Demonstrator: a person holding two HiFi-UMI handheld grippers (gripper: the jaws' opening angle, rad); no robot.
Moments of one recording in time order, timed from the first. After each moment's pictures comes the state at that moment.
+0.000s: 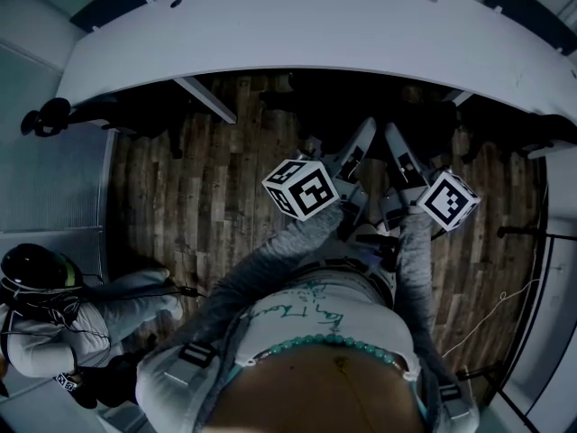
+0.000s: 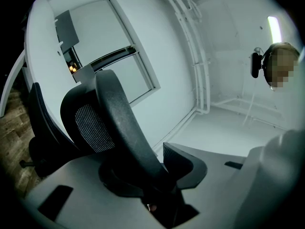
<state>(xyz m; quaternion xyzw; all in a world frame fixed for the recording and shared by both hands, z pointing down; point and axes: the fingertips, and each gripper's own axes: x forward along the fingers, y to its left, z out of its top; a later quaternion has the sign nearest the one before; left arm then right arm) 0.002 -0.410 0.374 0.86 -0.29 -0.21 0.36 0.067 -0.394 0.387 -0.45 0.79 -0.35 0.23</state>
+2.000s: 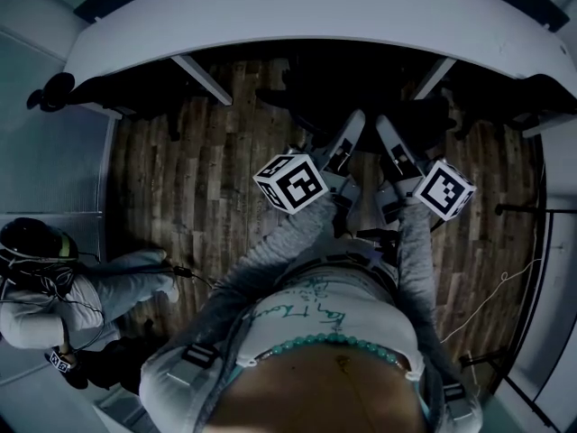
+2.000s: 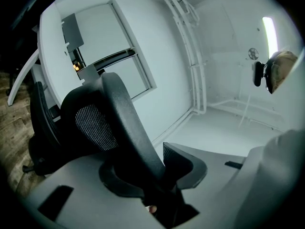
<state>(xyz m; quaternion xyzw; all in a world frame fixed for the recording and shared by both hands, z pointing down) 0.014 -0.276 0.375 0.85 -0.29 -0.22 0.37 0.081 -0.259 0.388 -0.44 0.78 -0.38 0.23</state>
